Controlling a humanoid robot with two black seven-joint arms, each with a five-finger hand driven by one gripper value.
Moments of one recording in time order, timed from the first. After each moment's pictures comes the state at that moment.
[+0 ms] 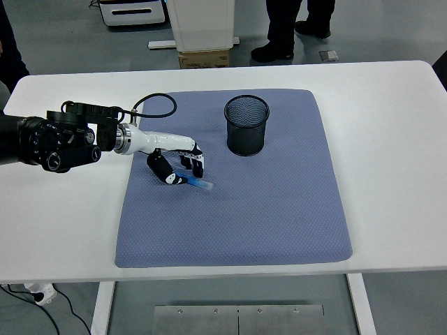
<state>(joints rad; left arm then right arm) -1.50 0.28 0.81 -0.92 0.63 -0.07 -0.54 -0.01 0.00 0.59 0.25 0.09 0.05 0.03</state>
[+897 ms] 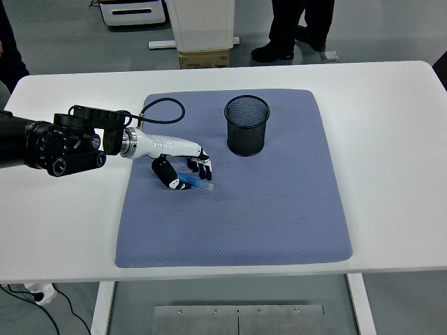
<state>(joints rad) -1.49 0.26 0.81 -0.93 0.69 -0.02 -0.56 -0.01 0.00 0.59 0.25 0.09 0.05 0.03</state>
